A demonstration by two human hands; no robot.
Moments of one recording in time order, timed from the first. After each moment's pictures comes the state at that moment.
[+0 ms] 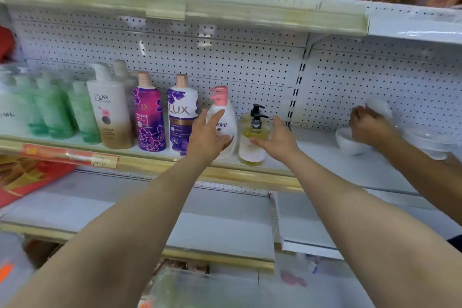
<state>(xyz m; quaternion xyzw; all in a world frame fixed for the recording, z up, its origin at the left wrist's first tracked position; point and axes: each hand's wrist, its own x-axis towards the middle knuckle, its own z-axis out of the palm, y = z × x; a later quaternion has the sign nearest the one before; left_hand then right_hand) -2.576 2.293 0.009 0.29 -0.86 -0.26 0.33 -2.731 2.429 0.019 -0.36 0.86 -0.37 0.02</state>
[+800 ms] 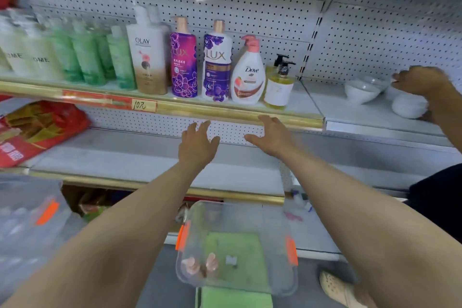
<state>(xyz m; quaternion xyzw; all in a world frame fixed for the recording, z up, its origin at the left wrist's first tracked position) -2.392 2.314 -0.091 0.36 -0.86 -0.28 0.21 -2.552 2.451 -0.058 -0.37 0.90 -0.23 0.04</state>
